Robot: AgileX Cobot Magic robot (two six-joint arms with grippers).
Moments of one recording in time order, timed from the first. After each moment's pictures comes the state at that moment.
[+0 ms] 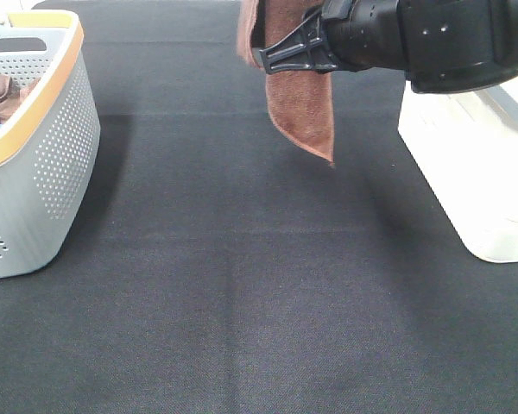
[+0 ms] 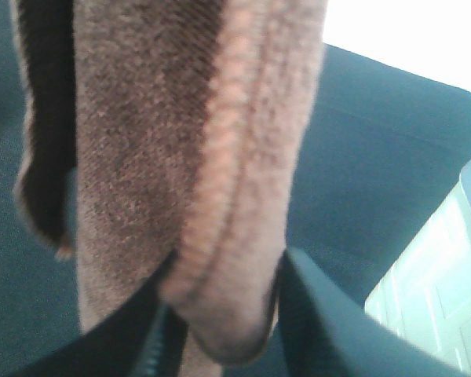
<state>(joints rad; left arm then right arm) -0.61 1.78 -1.98 -0.27 0.26 0.24 0.74 1.62 -1.05 1.54 -0.64 -1.61</state>
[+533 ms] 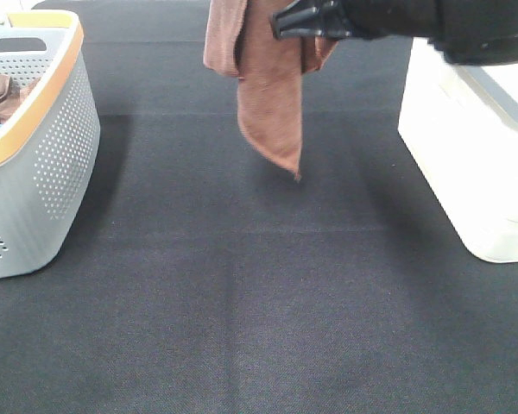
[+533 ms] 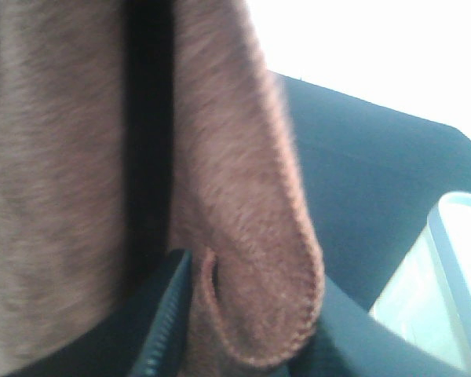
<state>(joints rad) -0.61 1.78 -1.98 -0.24 0.27 0.24 0.74 1.55 -1.05 1.51 -0.63 -1.61</state>
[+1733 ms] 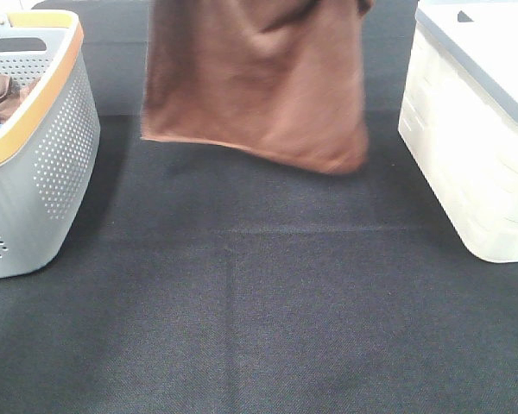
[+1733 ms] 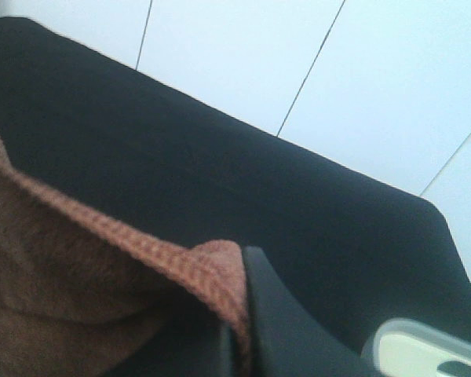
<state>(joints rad) -0.38 1.98 -1.98 -0.09 0.36 0.15 0.47 1.69 -1.32 1.46 -0.35 -1.79</state>
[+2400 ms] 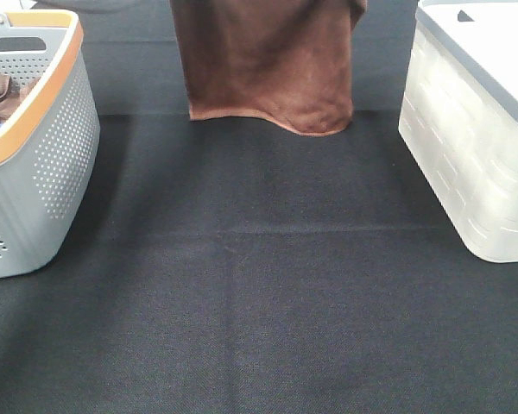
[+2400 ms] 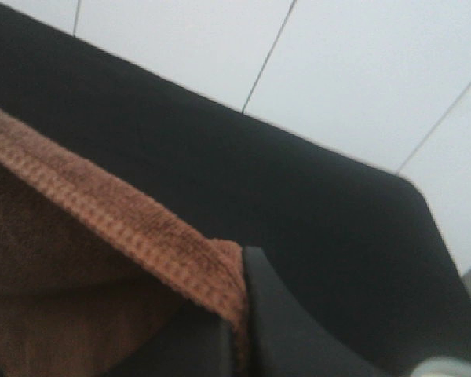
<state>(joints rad) -0.33 2.25 -1.98 -0.07 -0.01 0.14 0.39 2.04 -1.62 1.46 -0.38 -1.79</state>
